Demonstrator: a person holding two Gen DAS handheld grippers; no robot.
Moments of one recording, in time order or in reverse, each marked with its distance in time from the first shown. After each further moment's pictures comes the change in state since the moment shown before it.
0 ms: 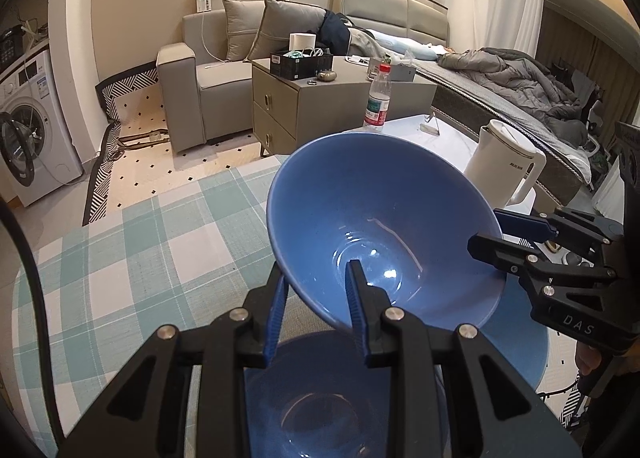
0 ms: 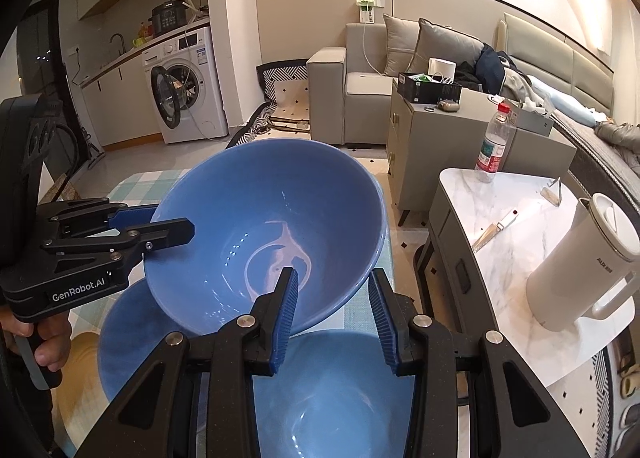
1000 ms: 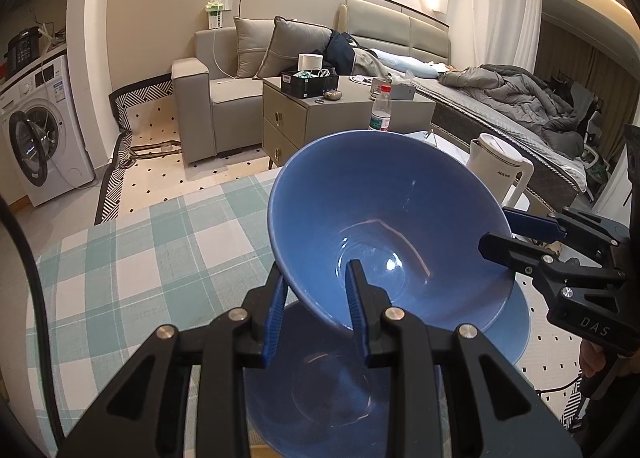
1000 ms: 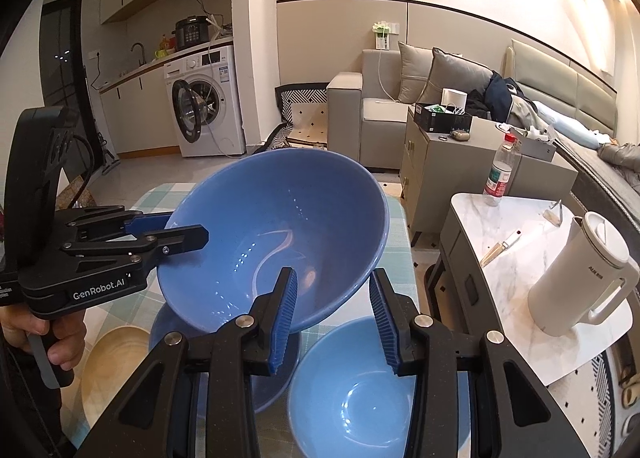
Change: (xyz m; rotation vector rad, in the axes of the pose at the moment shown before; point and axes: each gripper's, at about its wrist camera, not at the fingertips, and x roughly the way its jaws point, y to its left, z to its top) left arm -0.057 0.007 -0.026 -0.012 -0.069 0.014; right arm -0.065 0.047 -0.015 -0.036 -0.089 0.030
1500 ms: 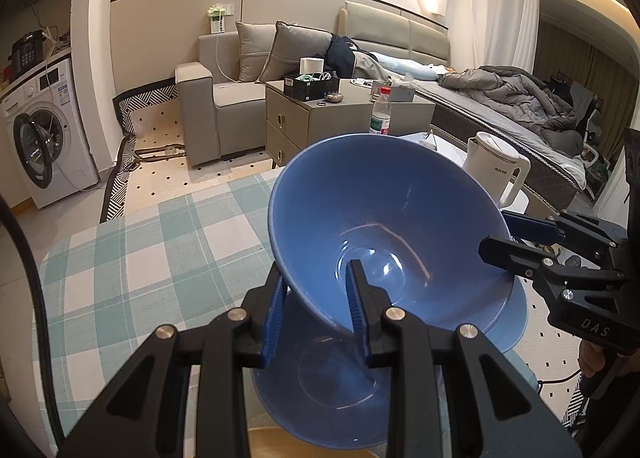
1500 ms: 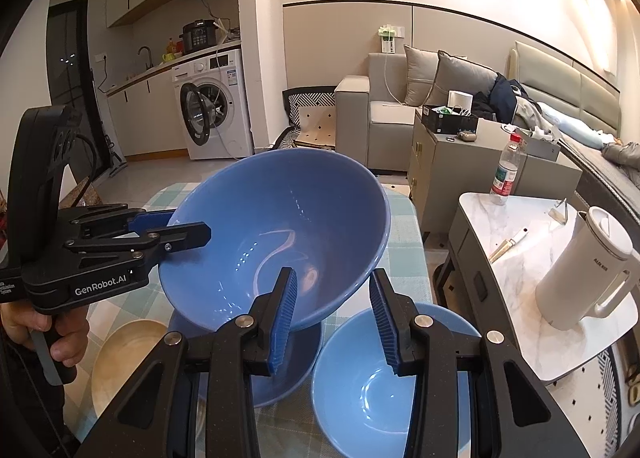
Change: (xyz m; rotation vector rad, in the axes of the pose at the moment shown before) left arm -0.019 0.002 -0.015 0.006 -0.016 0.006; right arm -0.011 0.014 -0.012 0.006 -0.013 0.026
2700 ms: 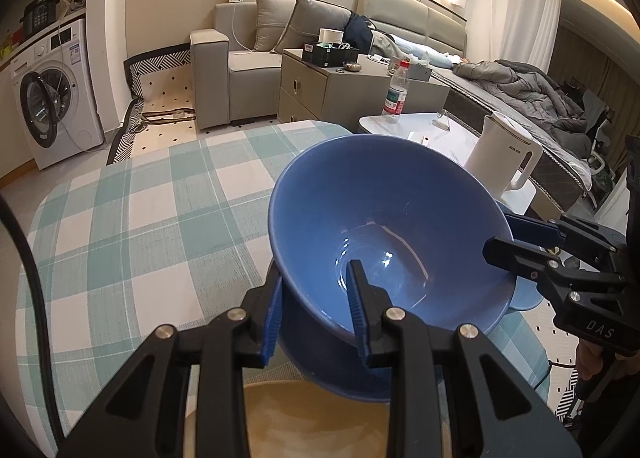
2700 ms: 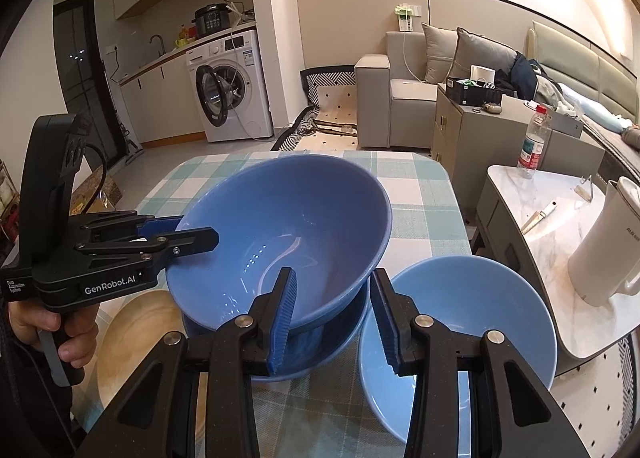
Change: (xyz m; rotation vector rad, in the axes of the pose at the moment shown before) left arm 0.010 0.025 -0.052 -0.080 0.077 0.007; right arm 0.028 0.027 -0.035 0.004 0.067 0.073
